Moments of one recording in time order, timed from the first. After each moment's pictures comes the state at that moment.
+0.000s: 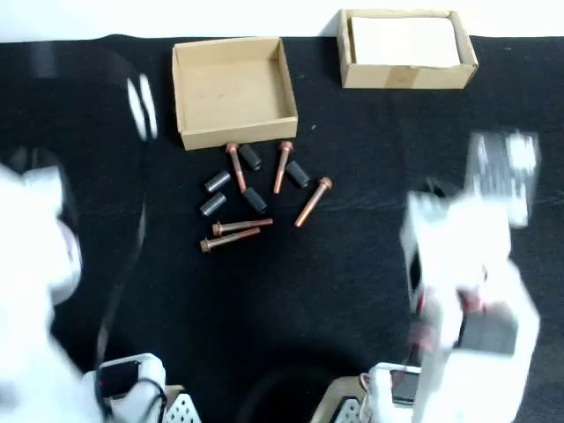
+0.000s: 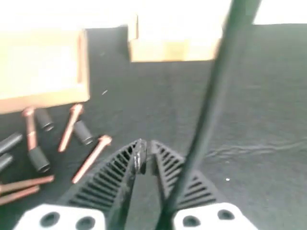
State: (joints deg) left arm -19.2 -32.3 -24.8 100.9 -3.0; right arm -2.6 -49.4 21.5 68.3 3.6
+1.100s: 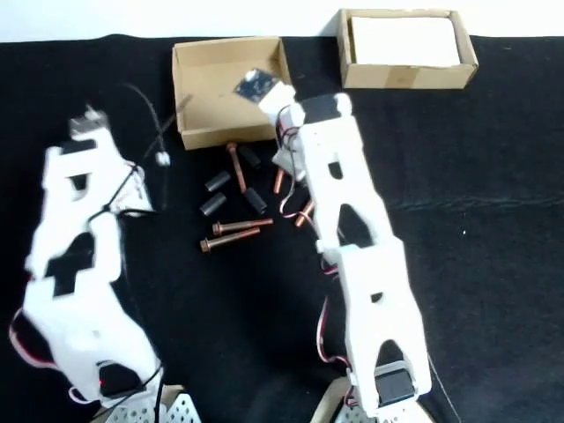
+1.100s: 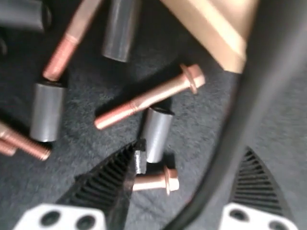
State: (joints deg) left arm -20.2 22.2 6.8 69.6 10.3; right arm -22.9 57.5 -63.9 87.0 36.4
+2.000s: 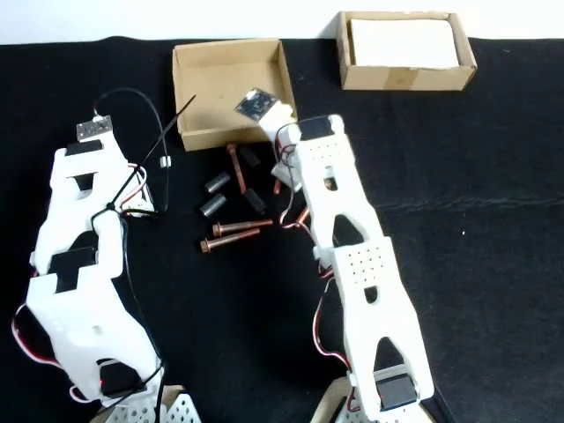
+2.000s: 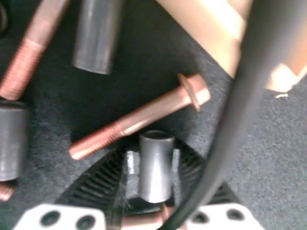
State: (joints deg) left arm -20.0 22.6 6.7 69.1 10.7; right arm -21.8 70.8 -69.6 80.7 36.5
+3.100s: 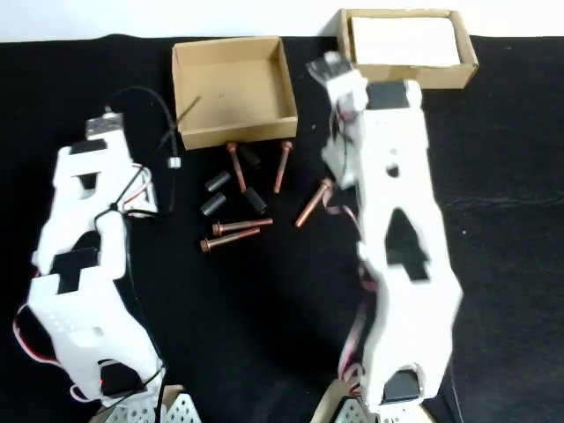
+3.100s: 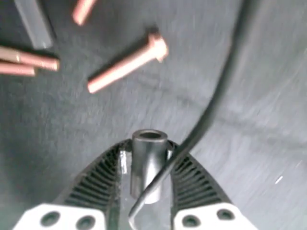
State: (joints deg) left arm -17.7 22.6 6.7 69.8 5.6; right arm -12.8 21.9 -27.9 97.6 19.2
